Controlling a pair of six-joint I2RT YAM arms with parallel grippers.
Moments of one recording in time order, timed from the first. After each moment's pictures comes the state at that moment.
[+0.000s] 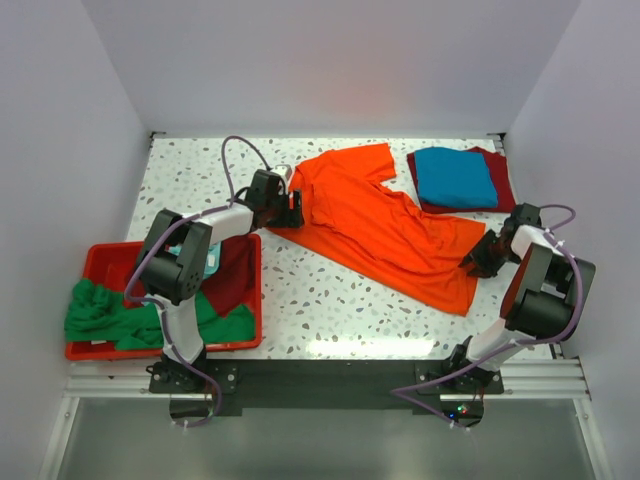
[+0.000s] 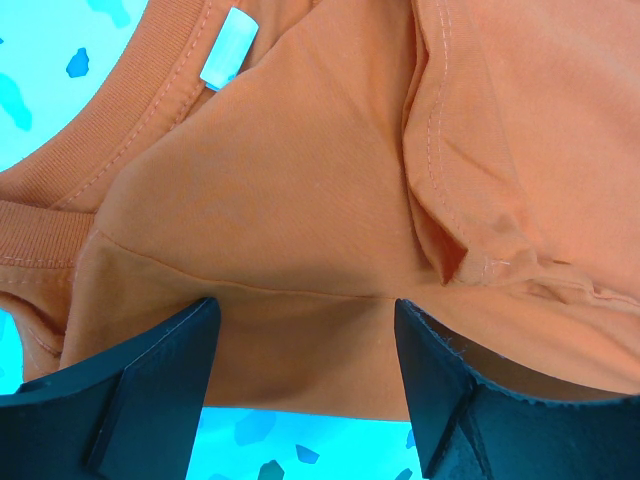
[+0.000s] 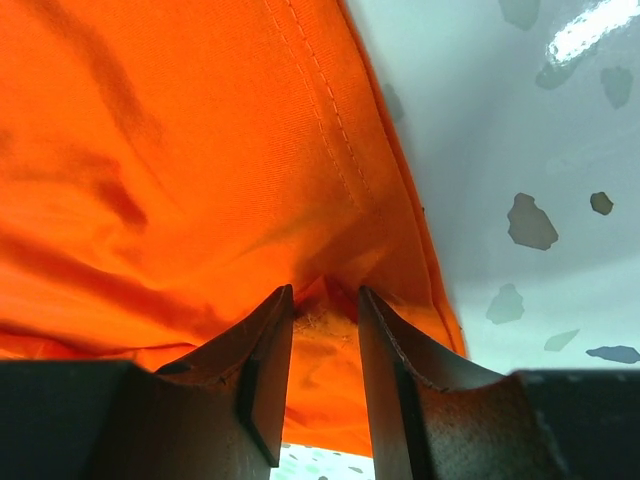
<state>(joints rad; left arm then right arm) -0.39 1.91 1.15 -0.06 0.09 -0.34 -0.43 1.62 0.90 -0.58 -0.23 0.39</state>
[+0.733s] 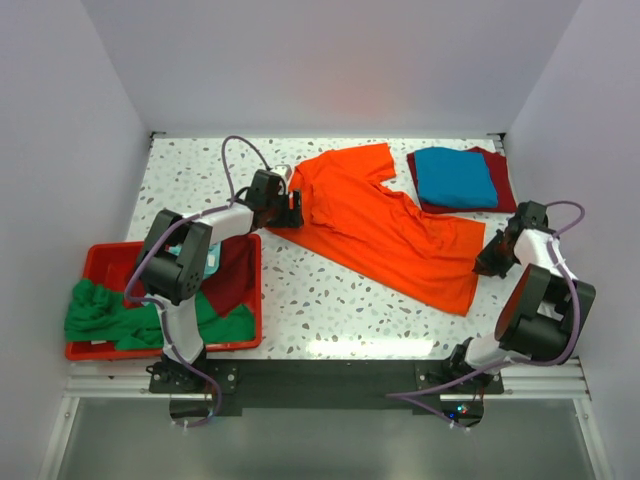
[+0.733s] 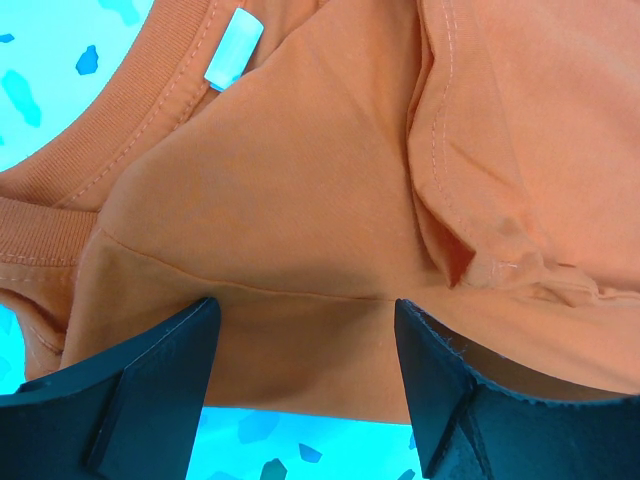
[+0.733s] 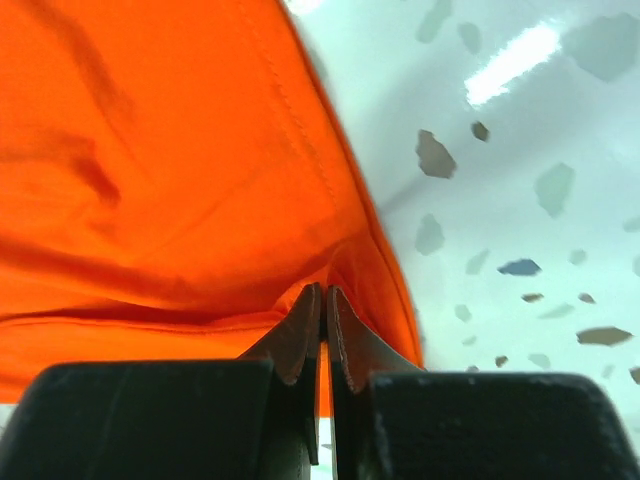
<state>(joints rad) -0.39 1.91 1.15 -0.07 0.07 -0.34 -0.43 1.49 0.90 -0.67 -0.11 0.38</state>
